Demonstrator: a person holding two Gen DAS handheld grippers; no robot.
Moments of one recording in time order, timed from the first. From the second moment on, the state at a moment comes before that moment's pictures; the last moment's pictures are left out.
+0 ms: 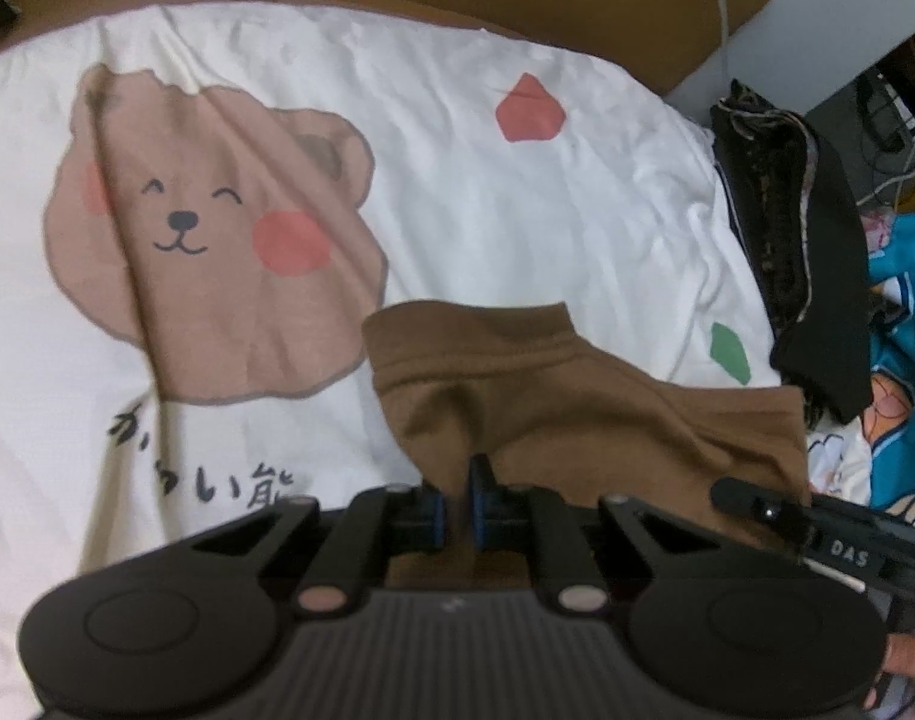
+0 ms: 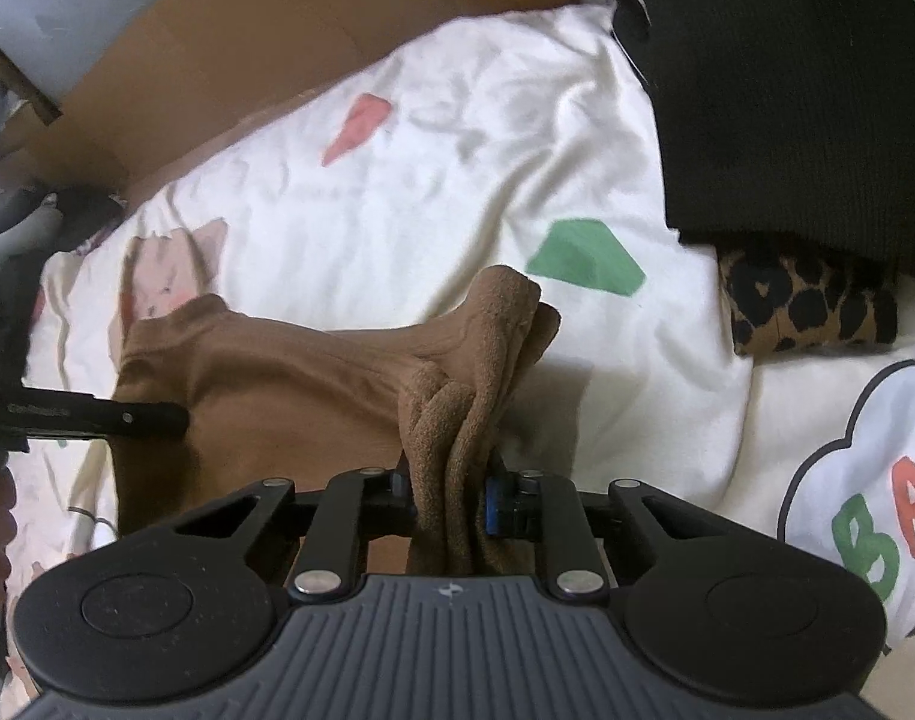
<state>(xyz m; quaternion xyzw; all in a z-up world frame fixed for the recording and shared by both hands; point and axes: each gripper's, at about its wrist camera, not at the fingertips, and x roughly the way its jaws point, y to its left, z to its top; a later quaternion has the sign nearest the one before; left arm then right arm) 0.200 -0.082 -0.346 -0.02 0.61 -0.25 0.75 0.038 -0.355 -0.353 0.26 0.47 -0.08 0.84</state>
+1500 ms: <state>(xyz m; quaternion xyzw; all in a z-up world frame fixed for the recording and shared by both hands) 0.049 -0.012 -0.112 -0.03 0.47 -0.29 0.83 -0.096 -0.284 -0.140 0.23 0.37 0.06 0.90</state>
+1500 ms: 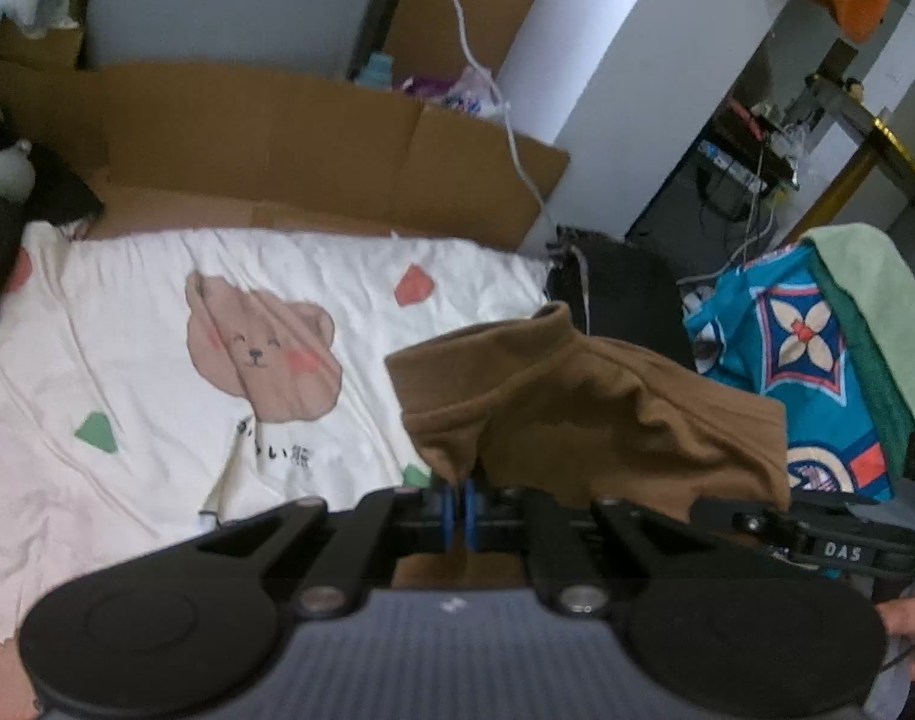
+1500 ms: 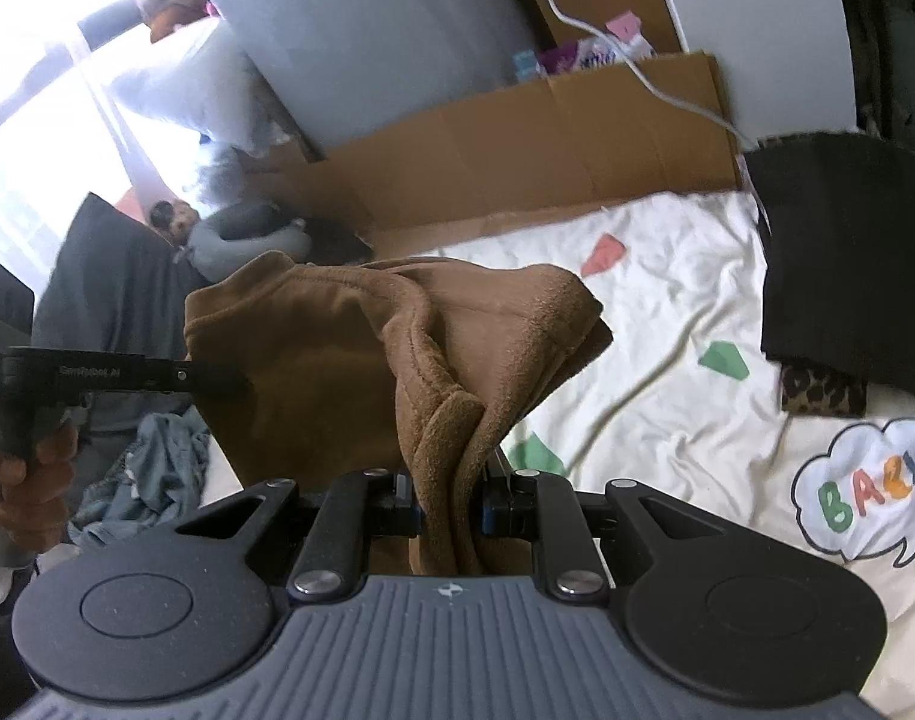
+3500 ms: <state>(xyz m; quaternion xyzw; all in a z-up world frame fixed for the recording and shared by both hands) 0.076 -0.128 0.004 -0.02 0.35 -0.38 0.86 -0.089 -0.368 0.006 0.18 0.24 -0.04 0.95</state>
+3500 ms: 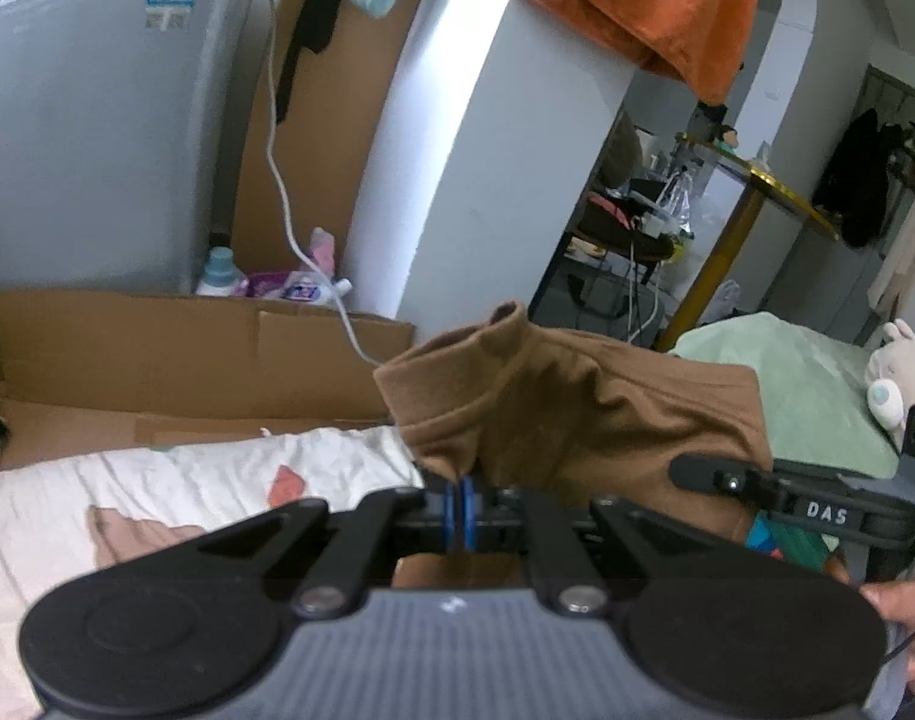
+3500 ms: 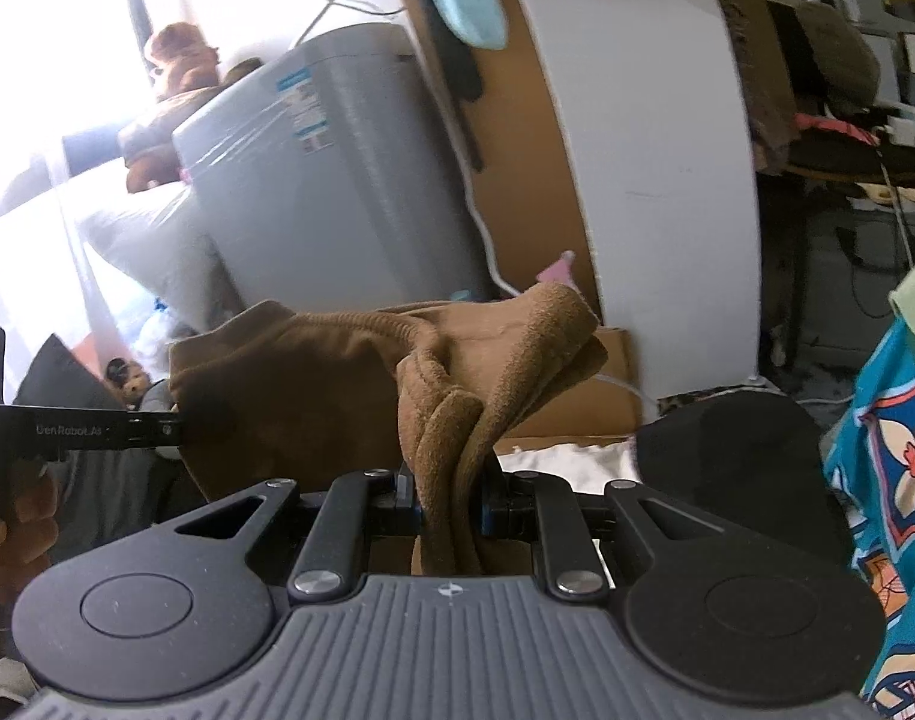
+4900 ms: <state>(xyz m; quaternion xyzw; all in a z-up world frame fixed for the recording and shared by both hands) 0.153 -0.309 -0.077 -0.04 0.38 -0.54 0.75 -0.103 -0.544 -0.069 0.18 0.19 -0.21 0.94</state>
